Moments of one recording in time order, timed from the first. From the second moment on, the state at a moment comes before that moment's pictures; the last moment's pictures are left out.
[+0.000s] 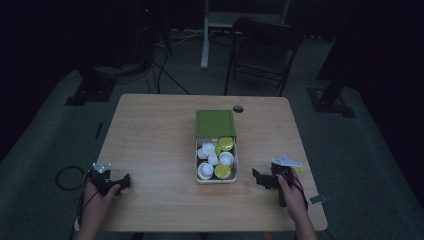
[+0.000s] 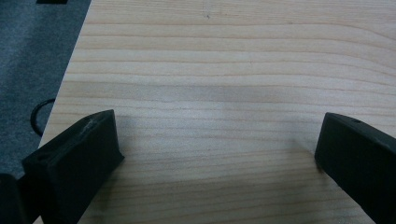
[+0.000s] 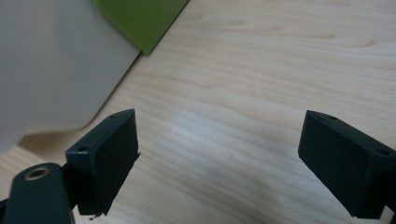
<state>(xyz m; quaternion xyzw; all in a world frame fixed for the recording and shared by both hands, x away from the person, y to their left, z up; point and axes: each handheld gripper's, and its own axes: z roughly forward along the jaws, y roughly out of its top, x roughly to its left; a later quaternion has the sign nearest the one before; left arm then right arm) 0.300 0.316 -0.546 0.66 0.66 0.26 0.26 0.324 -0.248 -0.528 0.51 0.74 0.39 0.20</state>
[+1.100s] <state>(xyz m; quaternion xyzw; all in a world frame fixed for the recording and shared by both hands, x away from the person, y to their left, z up) 0.299 0.317 -0.546 0.66 0.66 0.26 0.26 0.324 -0.237 -0.550 0.47 0.79 0.34 0.20</state>
